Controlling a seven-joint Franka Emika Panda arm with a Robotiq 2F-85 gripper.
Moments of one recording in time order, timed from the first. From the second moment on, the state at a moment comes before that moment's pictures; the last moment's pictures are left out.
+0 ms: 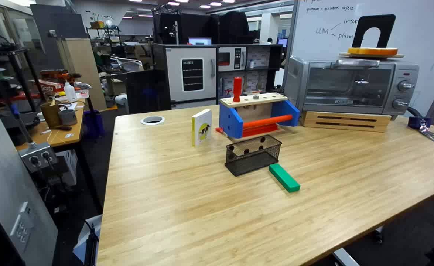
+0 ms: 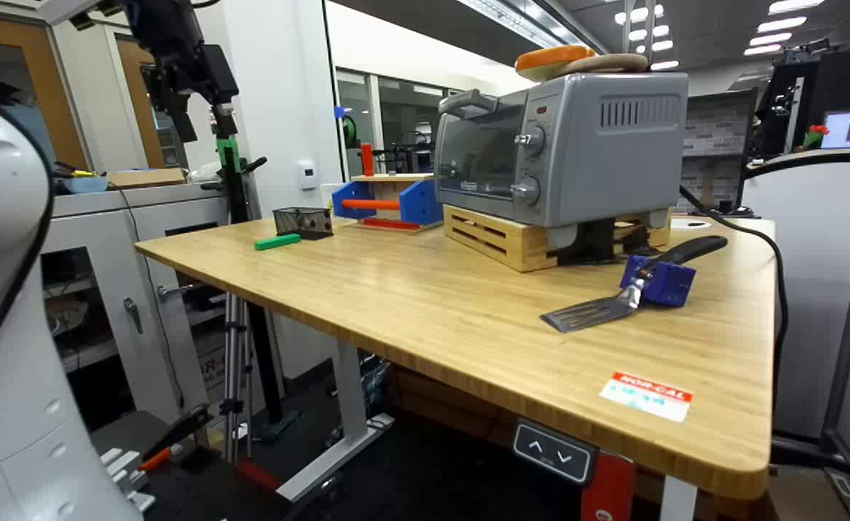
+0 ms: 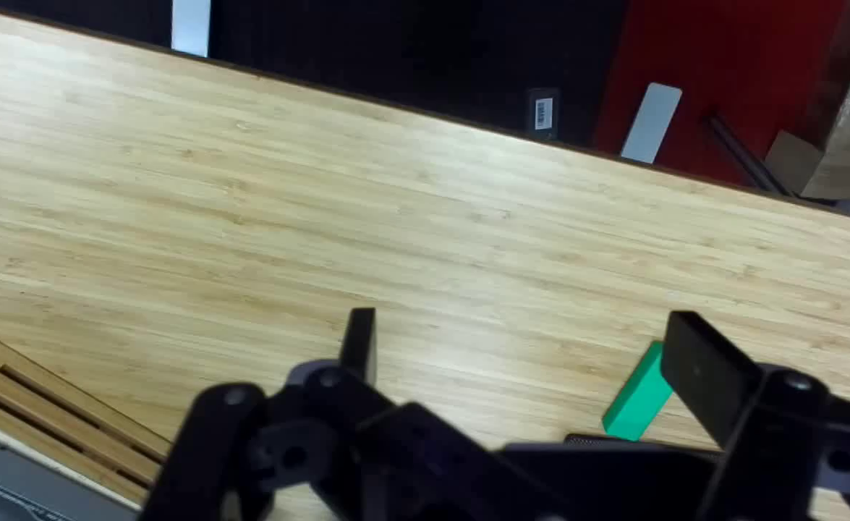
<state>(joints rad) 0.15 -0.93 0.22 -2.62 0.11 1.87 0.18</state>
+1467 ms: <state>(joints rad) 0.14 -0.64 0.27 -2.53 0.07 1.81 0.32</state>
